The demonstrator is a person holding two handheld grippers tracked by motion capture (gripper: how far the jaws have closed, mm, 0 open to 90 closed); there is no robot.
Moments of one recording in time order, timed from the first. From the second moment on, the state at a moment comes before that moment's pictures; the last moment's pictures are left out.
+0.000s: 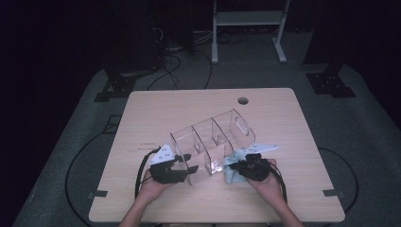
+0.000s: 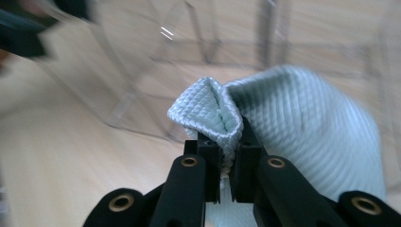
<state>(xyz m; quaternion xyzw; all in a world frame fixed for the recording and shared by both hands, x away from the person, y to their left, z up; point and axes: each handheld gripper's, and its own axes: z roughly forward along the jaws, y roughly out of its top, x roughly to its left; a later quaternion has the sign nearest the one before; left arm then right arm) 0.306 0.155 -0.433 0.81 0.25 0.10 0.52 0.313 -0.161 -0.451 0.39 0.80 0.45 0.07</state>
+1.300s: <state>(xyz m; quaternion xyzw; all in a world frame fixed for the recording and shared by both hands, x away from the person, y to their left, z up) 0.303 0.148 -0.432 0.81 0.24 0.10 0.52 0.299 -0.119 -0.456 0.35 0.82 0.46 0.06</state>
